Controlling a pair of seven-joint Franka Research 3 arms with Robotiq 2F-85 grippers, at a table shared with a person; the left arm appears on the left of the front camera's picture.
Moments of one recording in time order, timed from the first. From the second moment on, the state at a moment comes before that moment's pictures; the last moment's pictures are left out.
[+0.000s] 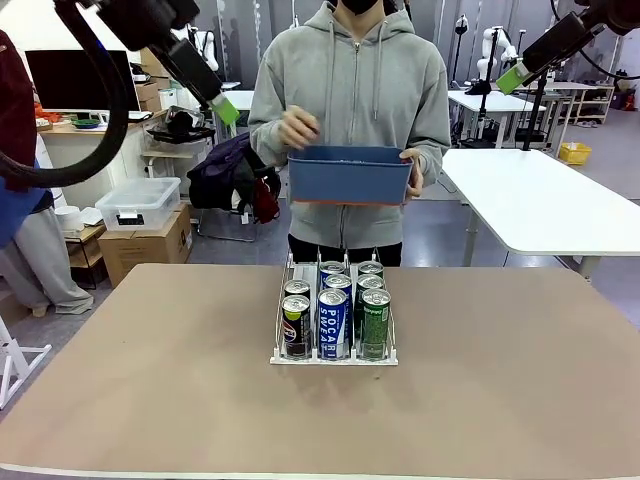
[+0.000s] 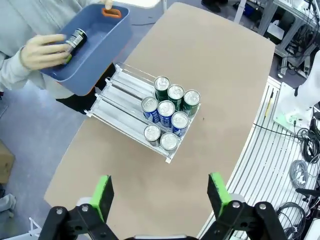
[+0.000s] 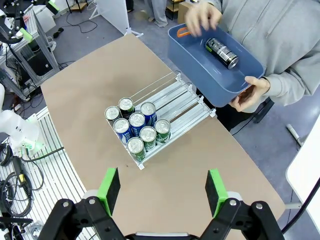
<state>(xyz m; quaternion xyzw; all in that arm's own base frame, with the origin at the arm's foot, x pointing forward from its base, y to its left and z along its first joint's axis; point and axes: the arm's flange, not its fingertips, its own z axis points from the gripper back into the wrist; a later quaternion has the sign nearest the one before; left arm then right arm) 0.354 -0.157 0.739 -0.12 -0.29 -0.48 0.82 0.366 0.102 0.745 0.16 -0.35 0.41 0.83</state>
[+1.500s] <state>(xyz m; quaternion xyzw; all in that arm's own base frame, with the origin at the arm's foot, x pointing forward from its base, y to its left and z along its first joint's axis) 0.328 -0.141 0.764 -0.11 -0.32 -0.46 0.82 0.366 0.102 0.745 0.16 -0.35 0.41 0.83</state>
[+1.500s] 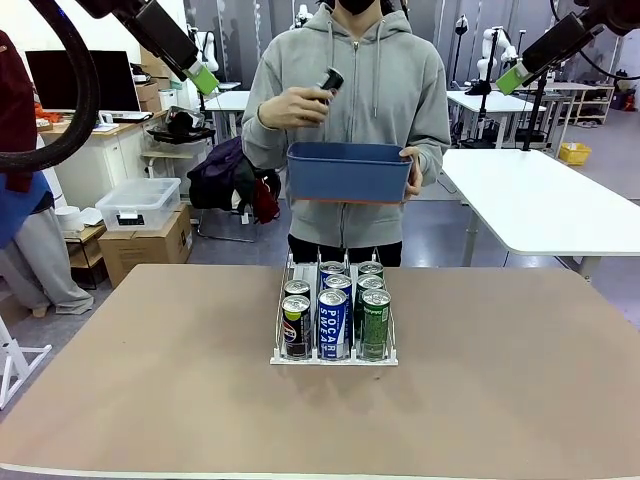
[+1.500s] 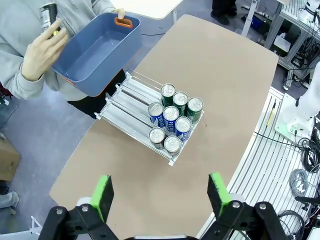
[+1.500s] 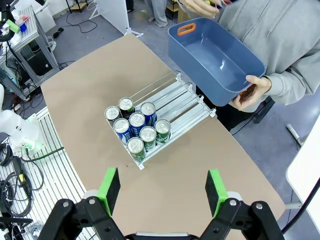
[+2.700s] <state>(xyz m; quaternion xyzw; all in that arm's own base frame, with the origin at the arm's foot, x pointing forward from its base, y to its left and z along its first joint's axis) 0.328 -0.141 0.764 -0.11 -0.32 -0.46 0.82 0.366 0.102 0.745 0.16 -0.35 0.41 0.83</state>
